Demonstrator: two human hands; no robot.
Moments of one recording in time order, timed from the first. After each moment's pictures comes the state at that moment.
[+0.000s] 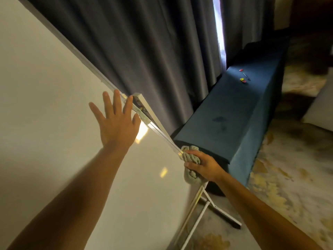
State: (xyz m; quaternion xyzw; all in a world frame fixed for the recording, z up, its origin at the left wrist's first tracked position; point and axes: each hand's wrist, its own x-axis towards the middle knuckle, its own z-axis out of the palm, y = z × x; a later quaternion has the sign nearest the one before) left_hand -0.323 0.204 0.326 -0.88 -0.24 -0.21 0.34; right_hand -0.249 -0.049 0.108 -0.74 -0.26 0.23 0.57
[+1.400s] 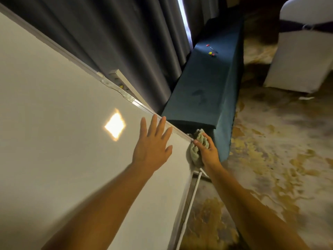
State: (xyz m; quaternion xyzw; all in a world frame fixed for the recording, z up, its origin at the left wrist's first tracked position) left_hand -0.394 0.147 0.195 -0.92 0.09 -0.03 0.39; right_hand -0.349 -0.024 0.044 -0.53 0.18 0.15 0.81
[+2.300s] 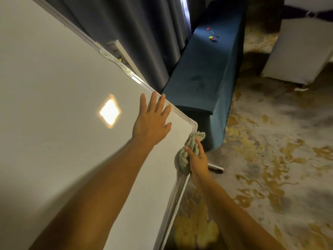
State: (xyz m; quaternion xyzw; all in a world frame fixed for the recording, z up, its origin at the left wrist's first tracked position) left_hand -0.383 0.143 0.197 -0.91 0.09 -0.05 0.41; right_hand -0.443 -0.003 0.046 -0.50 0.23 0.19 0.81
